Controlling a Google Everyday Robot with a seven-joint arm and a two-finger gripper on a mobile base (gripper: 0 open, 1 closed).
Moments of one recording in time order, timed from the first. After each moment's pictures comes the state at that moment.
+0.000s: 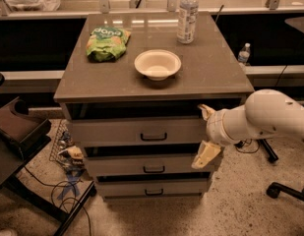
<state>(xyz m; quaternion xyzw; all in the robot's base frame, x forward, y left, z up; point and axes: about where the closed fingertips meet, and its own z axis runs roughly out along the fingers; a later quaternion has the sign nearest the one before) 0.538 -0.143 0.693 -0.64 0.70 0.06 0.32</state>
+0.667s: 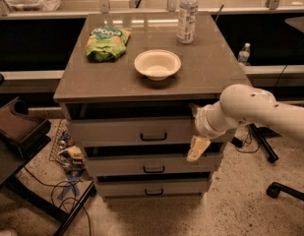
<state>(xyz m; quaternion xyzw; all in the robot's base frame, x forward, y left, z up) 0.584 -0.134 0.653 -0.67 0.69 0.02 0.27</state>
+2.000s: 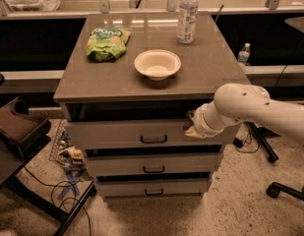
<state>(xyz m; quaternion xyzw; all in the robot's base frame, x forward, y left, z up) 0.592 -0.136 0.644 -0.68 0.69 0.00 0.25</state>
